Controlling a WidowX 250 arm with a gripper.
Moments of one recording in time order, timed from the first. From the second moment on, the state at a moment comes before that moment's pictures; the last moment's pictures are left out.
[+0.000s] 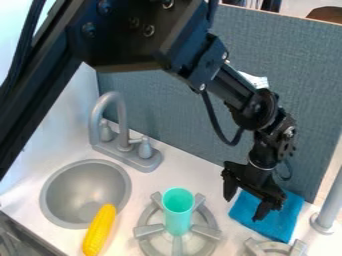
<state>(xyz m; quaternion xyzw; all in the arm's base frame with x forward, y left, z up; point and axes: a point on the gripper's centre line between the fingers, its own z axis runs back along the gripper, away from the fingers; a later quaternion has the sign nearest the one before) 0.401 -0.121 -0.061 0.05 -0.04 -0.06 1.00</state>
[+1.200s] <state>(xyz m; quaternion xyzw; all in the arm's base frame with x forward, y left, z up) 0.426 -0.143 -0.090 0.03 -0.04 -0.07 1.00</state>
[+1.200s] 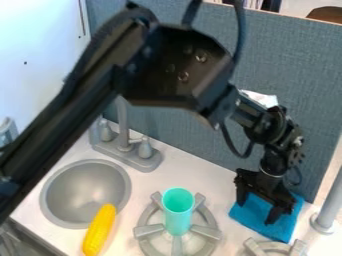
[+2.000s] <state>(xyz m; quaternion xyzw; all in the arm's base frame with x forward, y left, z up) 0.451 -0.113 -0.099 0.10 -0.04 -0.05 0.99</state>
